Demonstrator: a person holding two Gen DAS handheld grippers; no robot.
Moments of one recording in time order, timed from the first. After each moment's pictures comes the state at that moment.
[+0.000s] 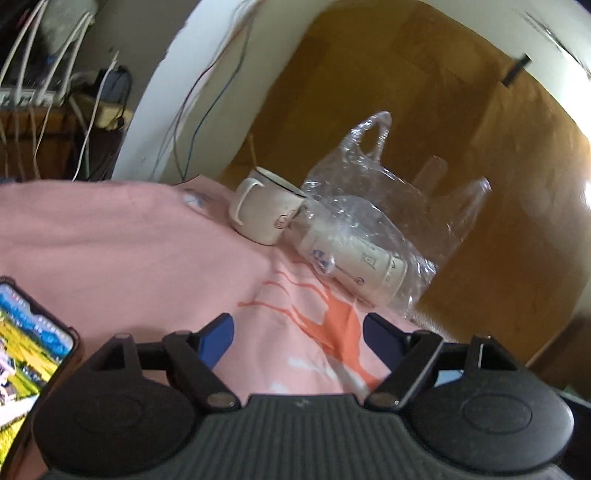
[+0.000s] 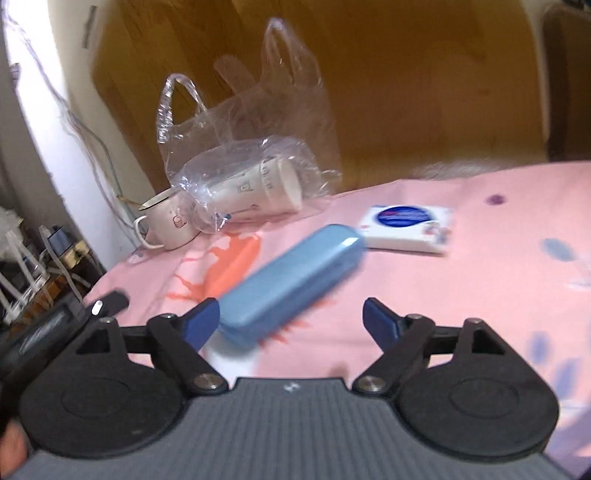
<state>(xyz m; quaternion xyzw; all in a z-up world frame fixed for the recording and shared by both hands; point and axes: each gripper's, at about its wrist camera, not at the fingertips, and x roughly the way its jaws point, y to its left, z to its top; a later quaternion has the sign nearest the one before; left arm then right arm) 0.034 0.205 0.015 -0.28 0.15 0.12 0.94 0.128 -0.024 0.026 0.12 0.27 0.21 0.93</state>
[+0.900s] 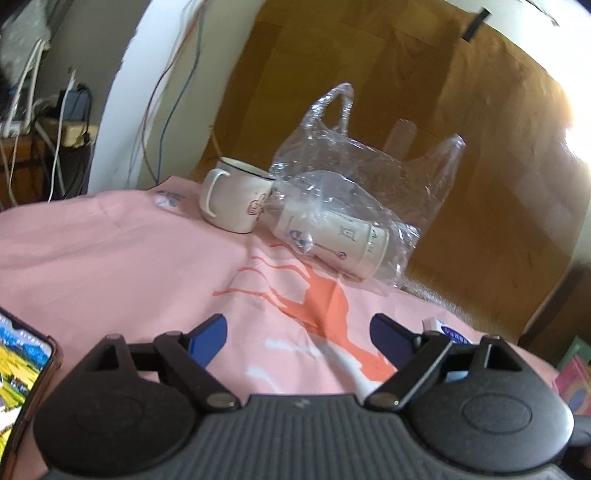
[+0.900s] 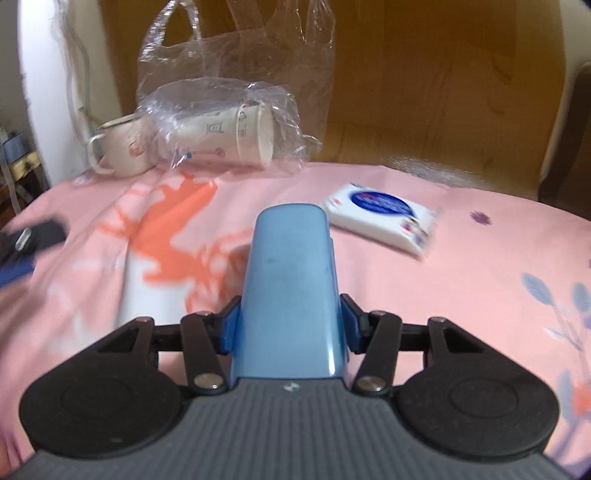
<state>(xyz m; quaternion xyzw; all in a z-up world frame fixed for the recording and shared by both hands) 0.043 0.182 0.013 -0.21 0.18 0.09 0.96 0.155 -0.016 -0.001 -0.04 0.30 0.16 0.94</state>
